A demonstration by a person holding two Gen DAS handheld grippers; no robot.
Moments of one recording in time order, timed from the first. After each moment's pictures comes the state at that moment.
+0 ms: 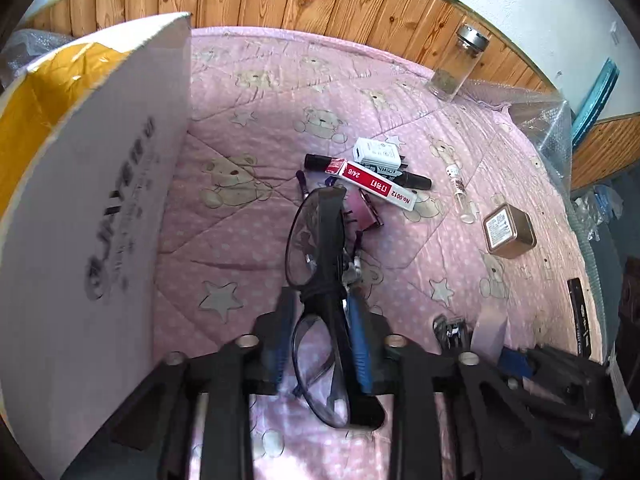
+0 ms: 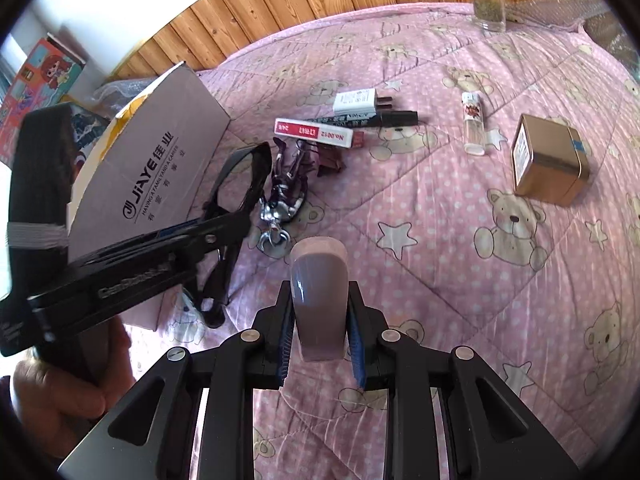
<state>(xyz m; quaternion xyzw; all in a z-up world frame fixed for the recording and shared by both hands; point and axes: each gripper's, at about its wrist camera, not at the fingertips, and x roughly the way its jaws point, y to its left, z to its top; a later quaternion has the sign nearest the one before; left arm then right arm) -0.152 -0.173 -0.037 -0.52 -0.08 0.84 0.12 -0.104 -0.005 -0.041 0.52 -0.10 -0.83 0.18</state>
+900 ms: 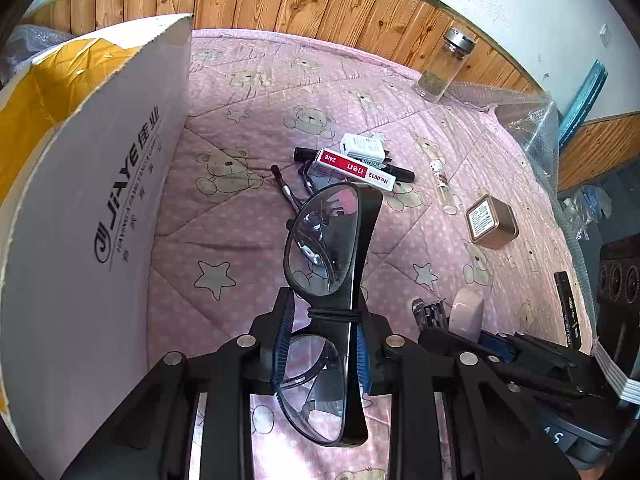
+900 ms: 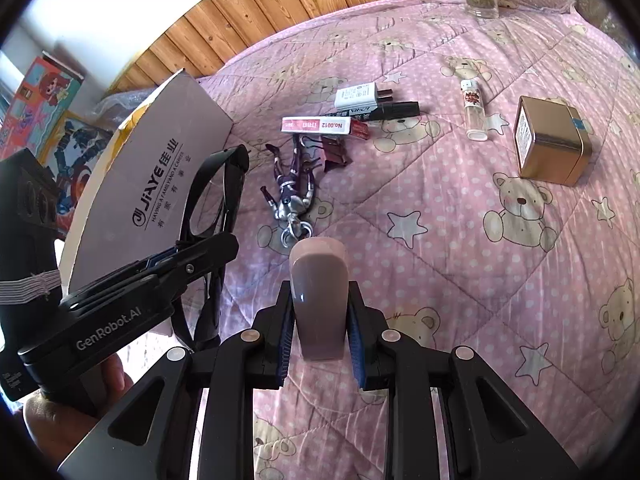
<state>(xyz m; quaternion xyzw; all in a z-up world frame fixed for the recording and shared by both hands) -0.126 -0.177 -0.028 -0.50 -0.10 0.85 0.14 -0.099 -0.006 -0.035 0.52 -0.13 -0.83 0.18</state>
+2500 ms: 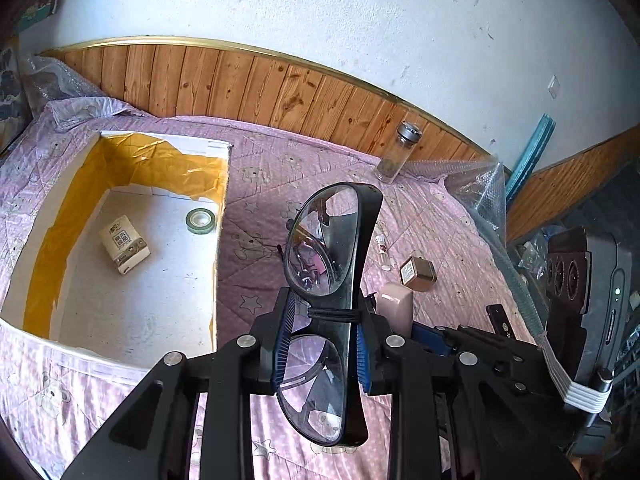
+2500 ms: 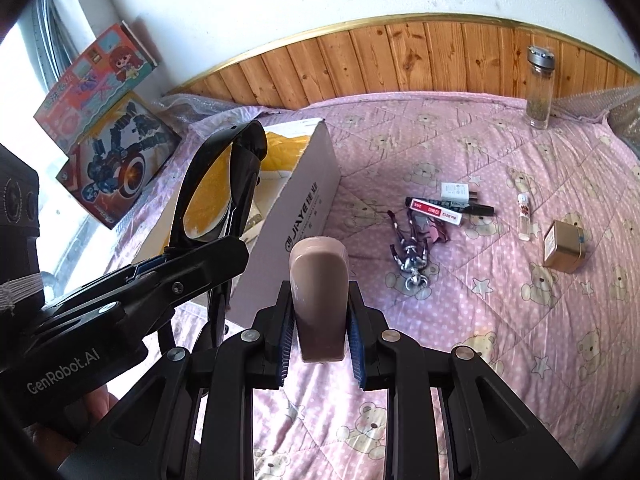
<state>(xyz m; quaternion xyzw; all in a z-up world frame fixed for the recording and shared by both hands) -0.037 -0.252 0.103 -0.39 -0.14 0.90 0.16 -0.037 -0.102 0.092 0.43 -0.06 -0.87 0.23</state>
